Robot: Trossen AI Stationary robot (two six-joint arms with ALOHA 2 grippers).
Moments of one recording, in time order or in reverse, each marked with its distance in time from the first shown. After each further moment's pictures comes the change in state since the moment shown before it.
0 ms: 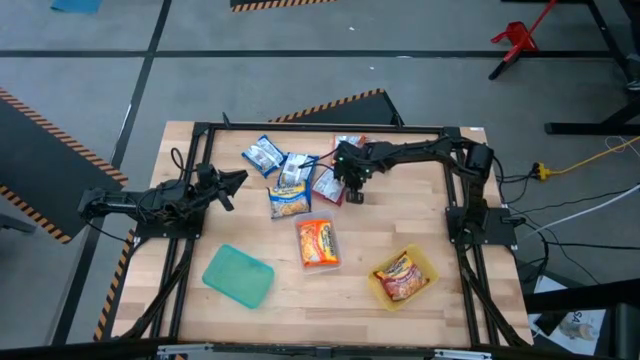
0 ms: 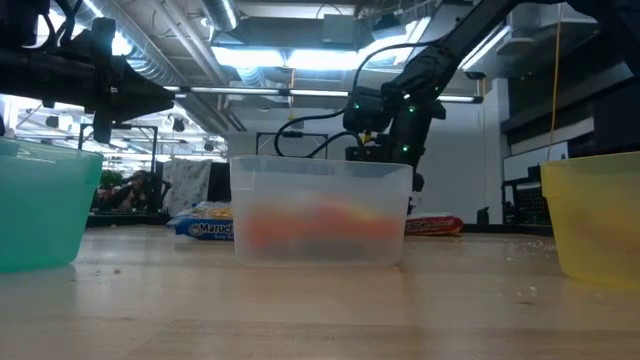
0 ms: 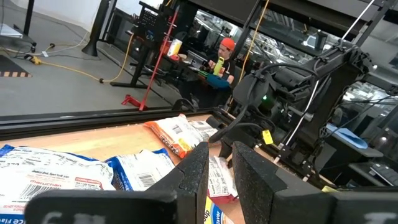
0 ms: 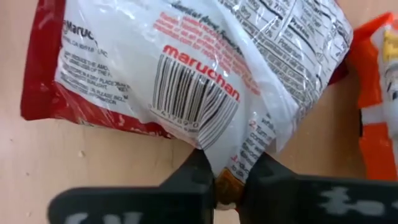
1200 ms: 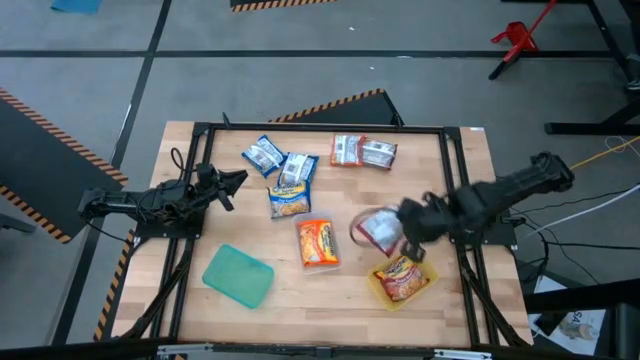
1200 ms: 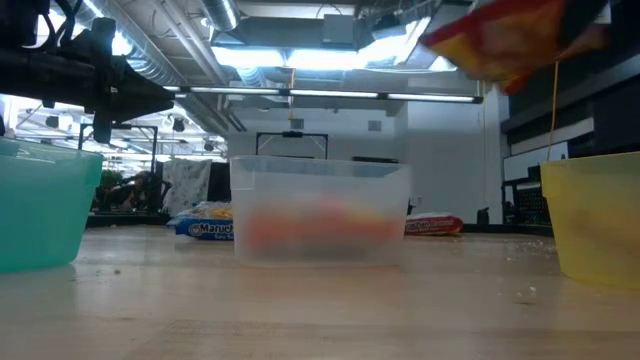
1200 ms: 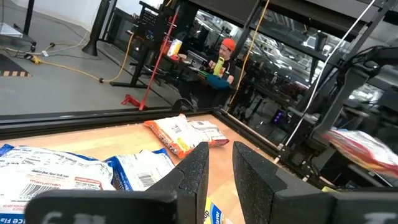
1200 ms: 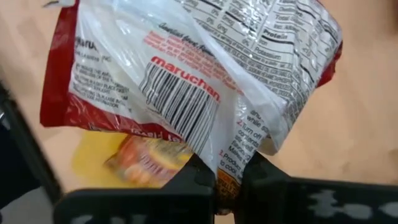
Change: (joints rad) left arm 0.000 0.000 0.000 0.000 0.000 -0.007; right arm 0.812 -0.655 0.076 -0.775 0.239 1.204
